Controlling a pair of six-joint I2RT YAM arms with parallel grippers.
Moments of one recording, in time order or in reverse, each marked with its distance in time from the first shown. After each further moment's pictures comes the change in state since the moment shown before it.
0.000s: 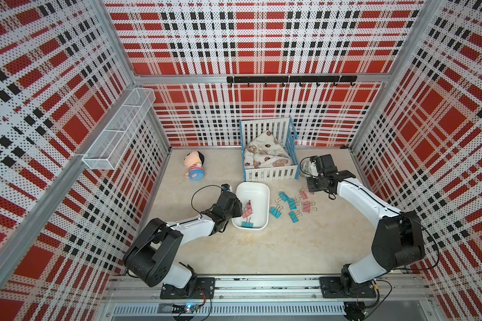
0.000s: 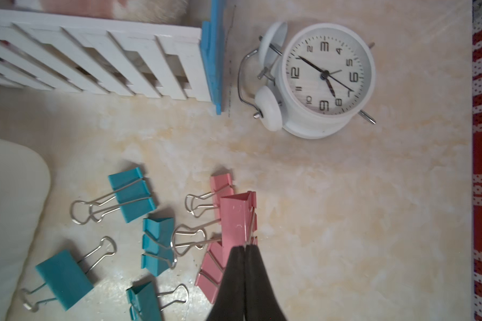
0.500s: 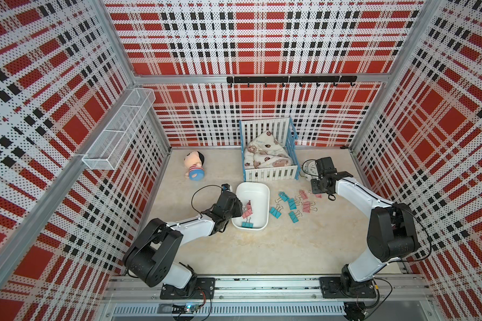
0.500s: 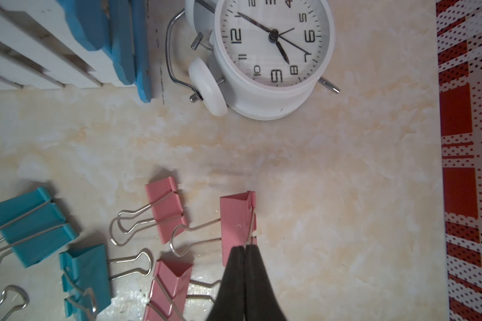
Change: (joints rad) left arm 0.000 0.001 0.002 0.000 0.000 0.002; right arm -0.036 0.093 -0.014 0.036 0.111 0.032
